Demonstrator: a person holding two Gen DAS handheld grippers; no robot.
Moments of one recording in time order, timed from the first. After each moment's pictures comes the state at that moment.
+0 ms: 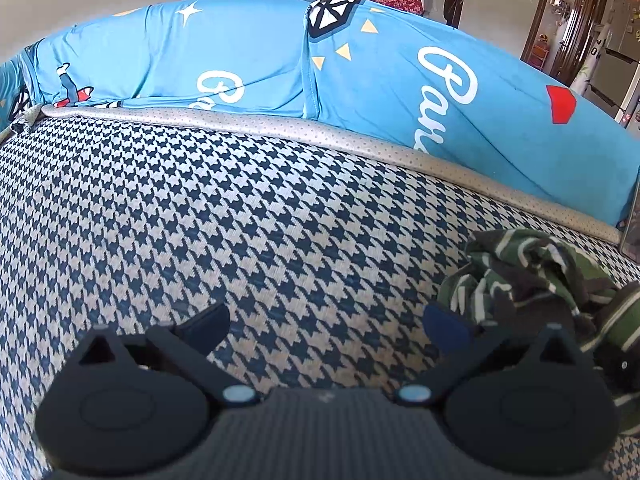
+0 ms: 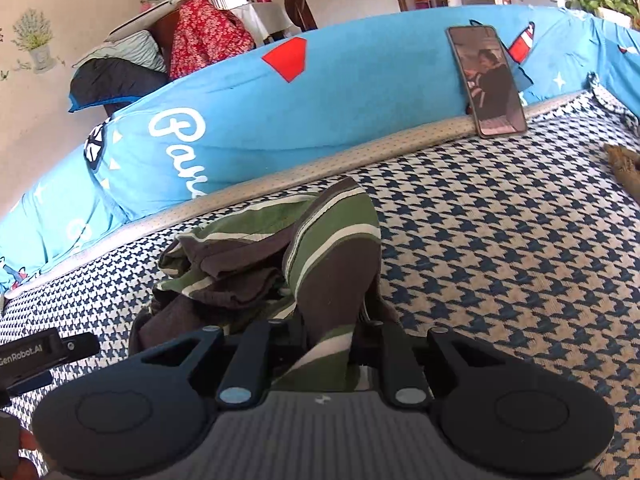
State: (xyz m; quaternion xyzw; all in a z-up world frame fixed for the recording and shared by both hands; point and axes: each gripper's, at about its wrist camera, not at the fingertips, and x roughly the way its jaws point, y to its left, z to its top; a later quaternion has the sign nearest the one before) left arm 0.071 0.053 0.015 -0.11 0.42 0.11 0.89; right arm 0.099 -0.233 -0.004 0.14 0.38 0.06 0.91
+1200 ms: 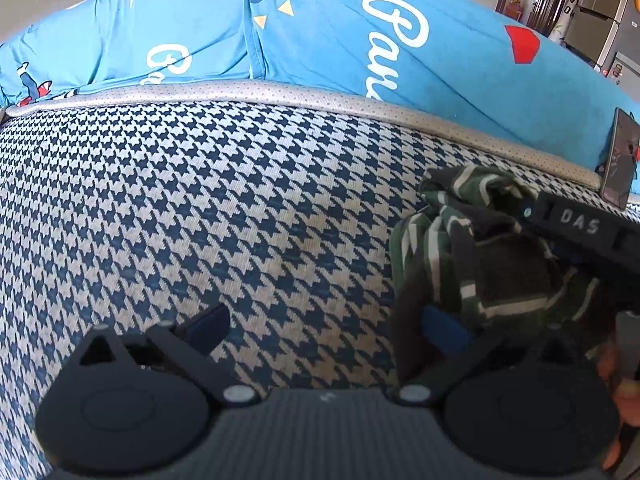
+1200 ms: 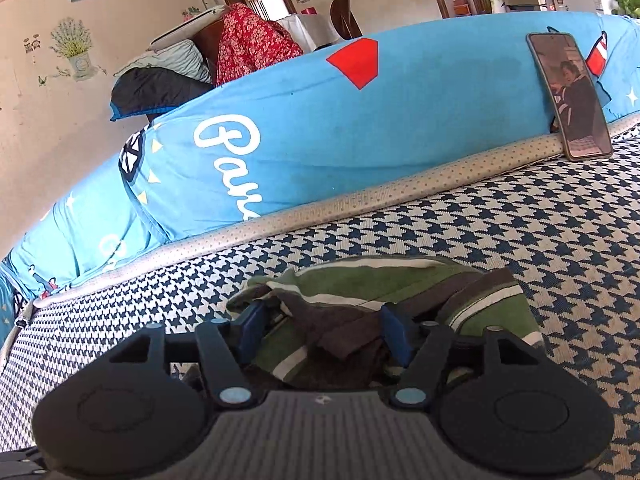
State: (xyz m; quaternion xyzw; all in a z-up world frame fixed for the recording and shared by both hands) left arm 0.069 0.022 0.000 -0.09 0.45 0.07 0.89; right arm 0.148 -0.175 -0.025 0.13 0.34 0.13 0.92
